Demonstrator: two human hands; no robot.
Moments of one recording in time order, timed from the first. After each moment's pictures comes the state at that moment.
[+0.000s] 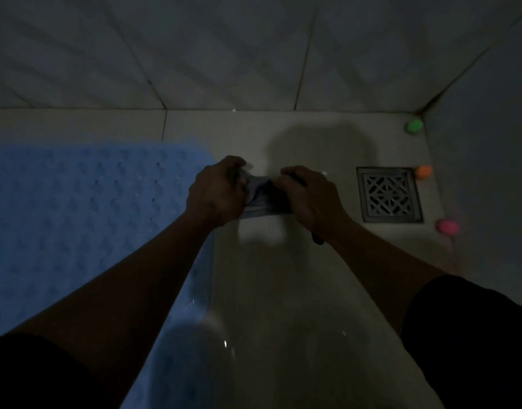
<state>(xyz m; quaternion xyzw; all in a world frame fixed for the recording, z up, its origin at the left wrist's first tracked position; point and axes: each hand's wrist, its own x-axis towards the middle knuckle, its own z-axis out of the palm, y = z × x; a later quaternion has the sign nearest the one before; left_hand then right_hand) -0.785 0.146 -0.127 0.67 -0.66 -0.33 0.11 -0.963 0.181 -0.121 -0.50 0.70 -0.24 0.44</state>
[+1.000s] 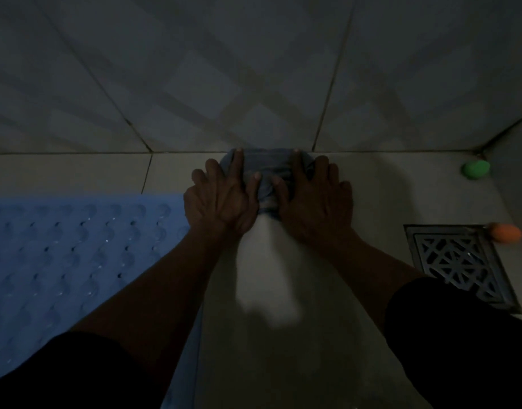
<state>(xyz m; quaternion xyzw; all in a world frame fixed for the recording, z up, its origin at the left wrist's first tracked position) -0.809 0.026 -0.221 0.71 -0.70 -0.05 0.02 -0.957 0.049 -0.229 -0.65 0.76 -0.09 0.06</state>
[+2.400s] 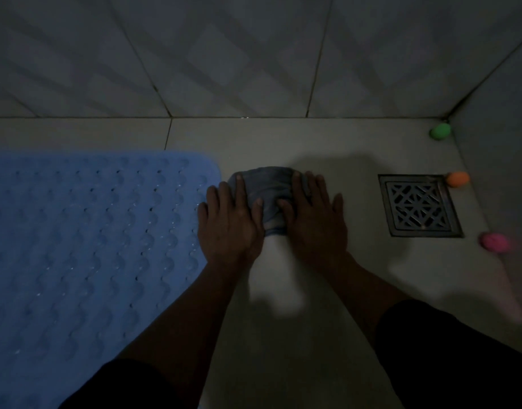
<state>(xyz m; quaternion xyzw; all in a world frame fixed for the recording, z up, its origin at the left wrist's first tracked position) -0.800 0.176 -0.225 0.71 -0.71 -0.01 0.03 -0.951 0.181 -0.226 -0.66 0.73 -0.06 0.19</state>
